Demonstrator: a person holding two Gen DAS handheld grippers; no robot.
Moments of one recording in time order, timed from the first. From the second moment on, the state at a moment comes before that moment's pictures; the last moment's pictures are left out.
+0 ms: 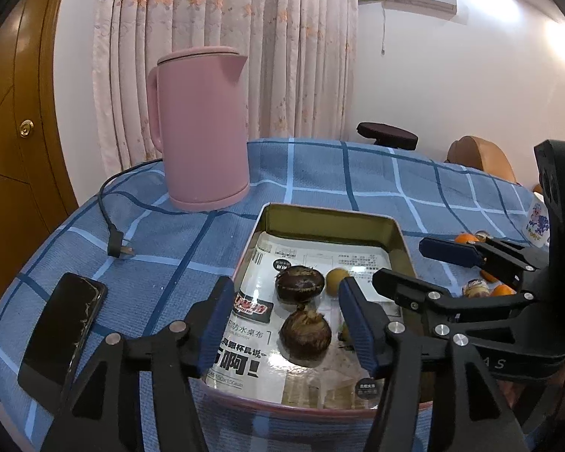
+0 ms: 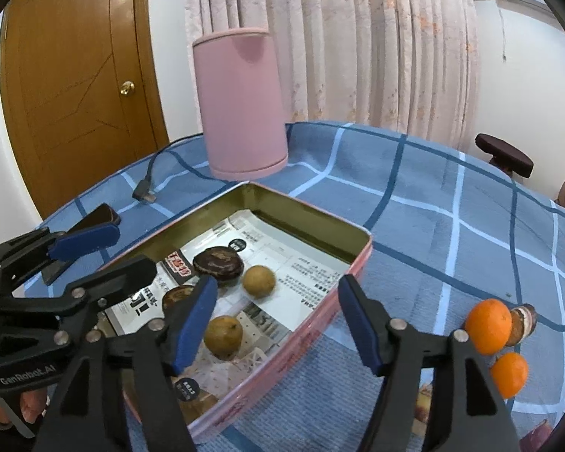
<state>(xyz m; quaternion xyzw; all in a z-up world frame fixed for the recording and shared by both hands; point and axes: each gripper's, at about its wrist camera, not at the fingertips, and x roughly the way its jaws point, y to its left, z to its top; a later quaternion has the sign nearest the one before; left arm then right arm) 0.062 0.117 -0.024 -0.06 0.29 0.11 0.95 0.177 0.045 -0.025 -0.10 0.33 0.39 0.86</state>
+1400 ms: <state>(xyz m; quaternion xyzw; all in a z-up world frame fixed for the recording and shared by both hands) 0.149 -0.048 -0.055 0.01 0.38 -0.06 0.92 0.179 -0.194 -0.032 -0.05 0.35 0.18 0.92</state>
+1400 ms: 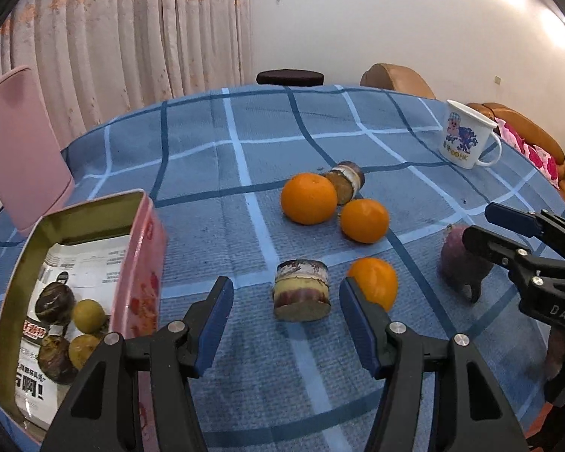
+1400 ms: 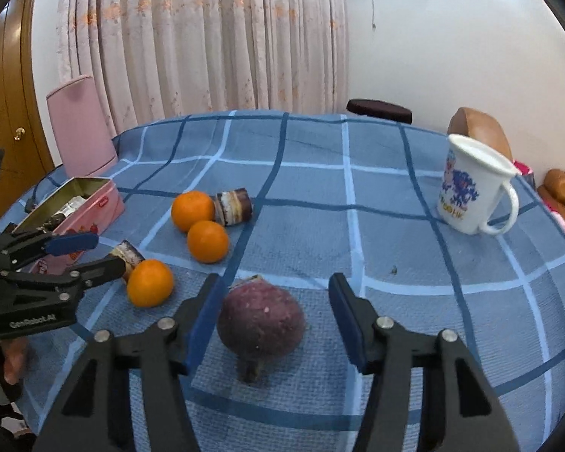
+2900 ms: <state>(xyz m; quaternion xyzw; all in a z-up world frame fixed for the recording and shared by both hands) 0.131 -0.036 -0.040 -0.02 0.30 -0.06 0.95 0.156 -0.191 -0.021 -0.04 0.29 0.24 0.92</state>
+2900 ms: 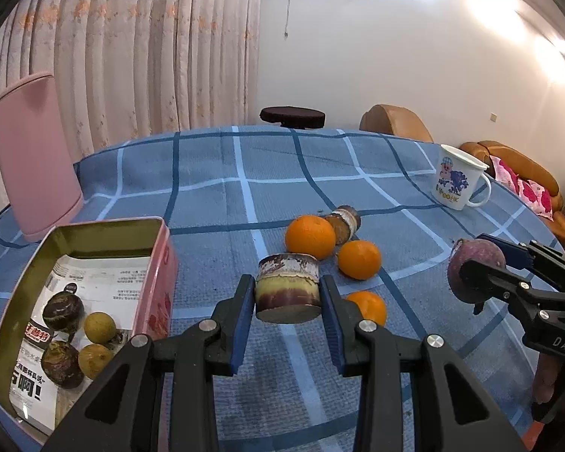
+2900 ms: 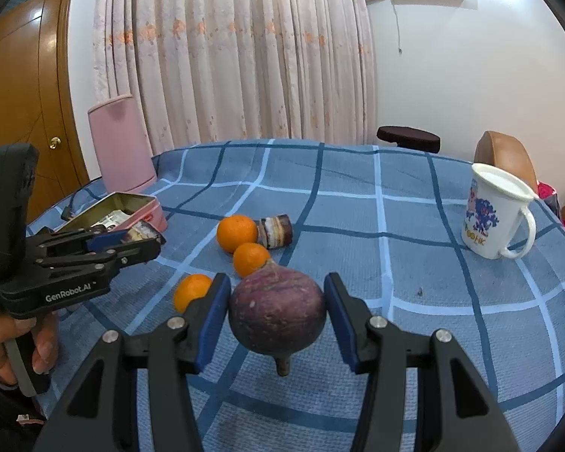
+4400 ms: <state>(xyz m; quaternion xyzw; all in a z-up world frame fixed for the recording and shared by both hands) 0.103 -0.020 -0.026 -0.03 0.24 -0.01 0.97 0.146 -0.160 -0.010 -0.05 0.25 0.28 0.92</state>
